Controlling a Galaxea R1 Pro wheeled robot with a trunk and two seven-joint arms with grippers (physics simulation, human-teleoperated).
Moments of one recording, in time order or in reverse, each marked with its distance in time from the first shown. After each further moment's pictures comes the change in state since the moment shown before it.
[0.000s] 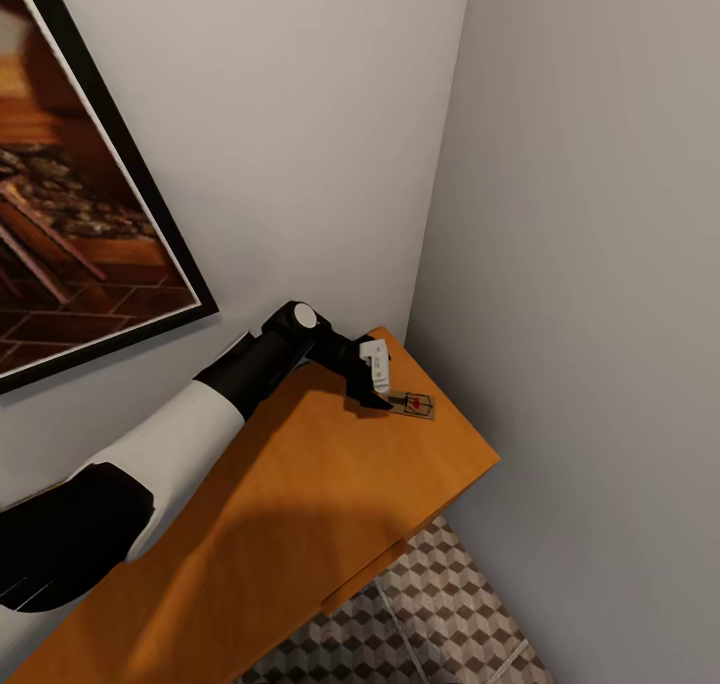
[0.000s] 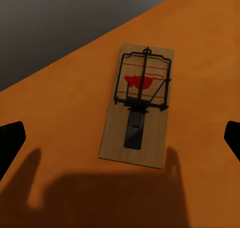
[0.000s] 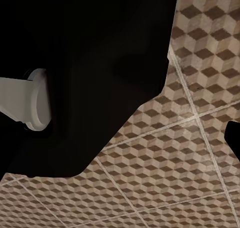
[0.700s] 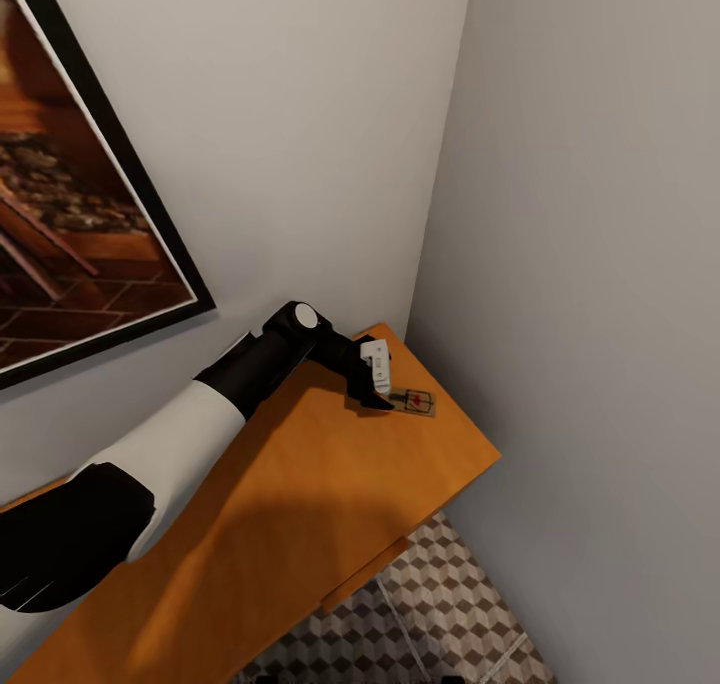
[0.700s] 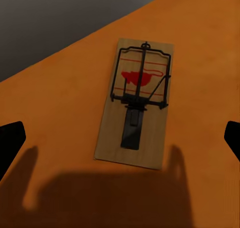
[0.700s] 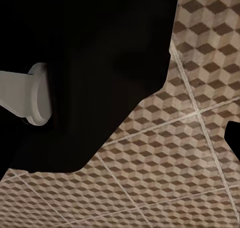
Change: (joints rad) left arm 0.000 -0.002 0.000 0.000 -0.001 0.000 0.000; right arm 0.000 0.001 0.000 0.000 0.000 0.000 0.000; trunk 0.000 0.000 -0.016
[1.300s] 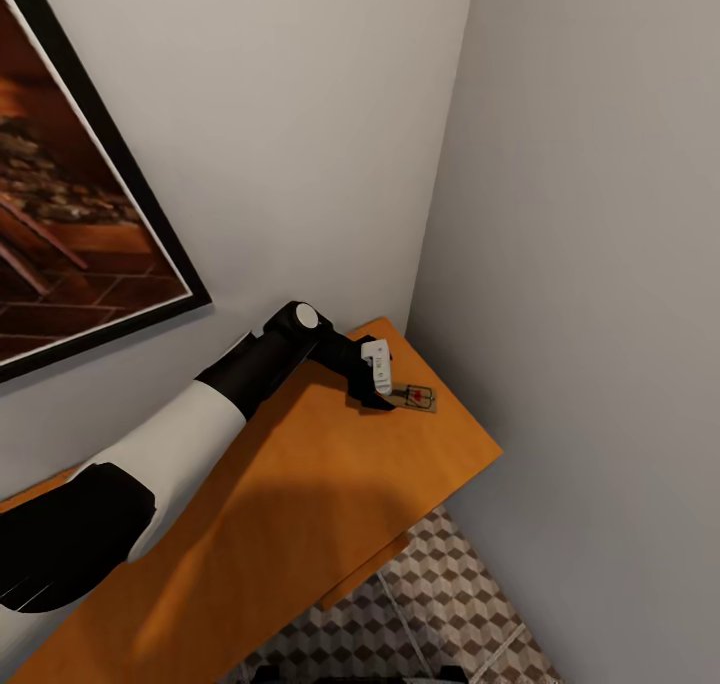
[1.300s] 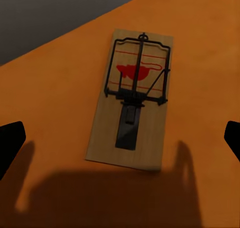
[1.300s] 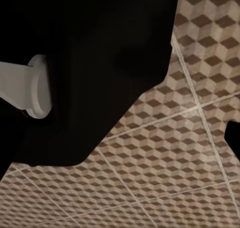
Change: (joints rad) left arm 0.000 -0.003 0.000 0.000 0.000 0.000 -0.001; right arm 0.000 0.000 0.000 0.000 0.000 -0.001 0.000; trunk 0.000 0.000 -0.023
